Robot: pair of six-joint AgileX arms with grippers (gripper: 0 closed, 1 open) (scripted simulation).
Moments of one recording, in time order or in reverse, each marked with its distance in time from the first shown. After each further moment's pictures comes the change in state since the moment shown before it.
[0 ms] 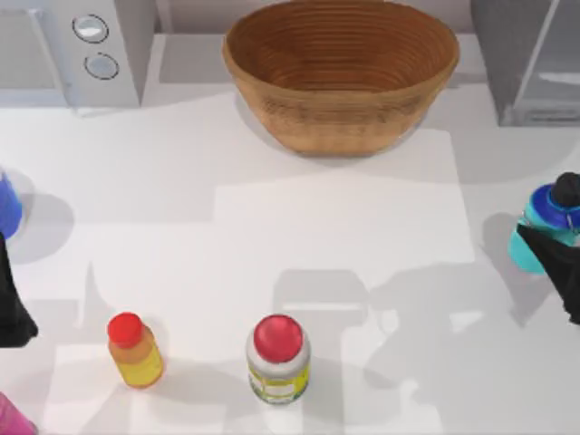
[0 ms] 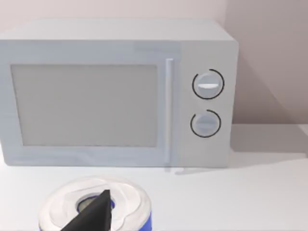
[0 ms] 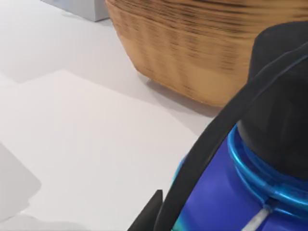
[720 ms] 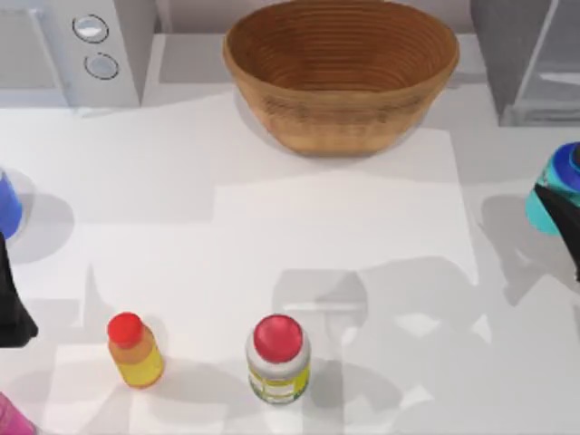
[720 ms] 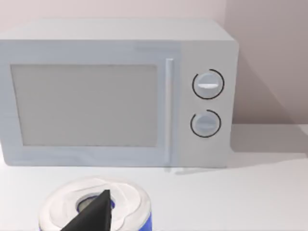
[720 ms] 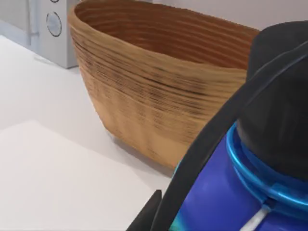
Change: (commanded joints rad) left arm 0.000 0.000 0.000 0.000 0.000 0.000; right arm 0.024 -0.220 0.016 -0.086 0.074 0.025
